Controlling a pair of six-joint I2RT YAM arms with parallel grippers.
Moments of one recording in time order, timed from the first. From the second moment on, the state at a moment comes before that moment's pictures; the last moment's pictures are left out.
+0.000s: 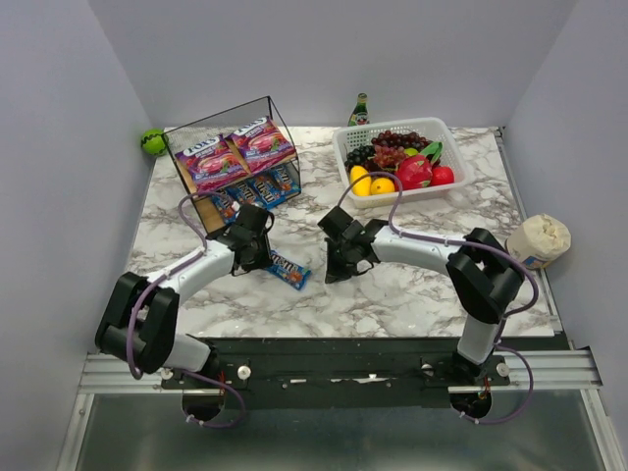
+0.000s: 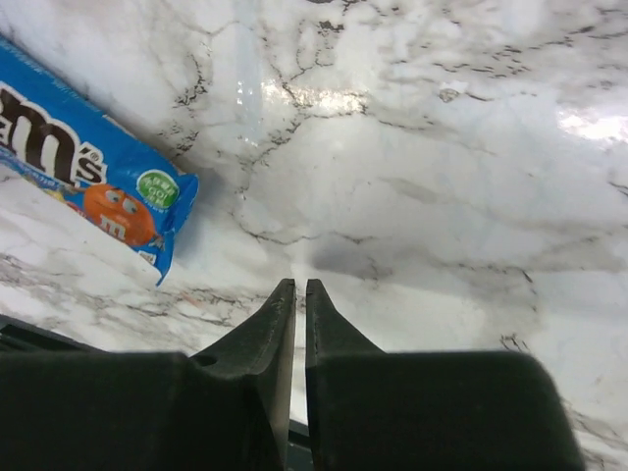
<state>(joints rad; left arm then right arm) -0.43 1.41 0.76 -0.39 -0.08 -0.59 0.85 1.82 1.17 -0.49 -0.04 0.84</state>
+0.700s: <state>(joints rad) -0.61 1.06 0.78 -0.52 -0.21 -0.68 0.84 2.07 1.48 -0.56 -0.14 0.57</state>
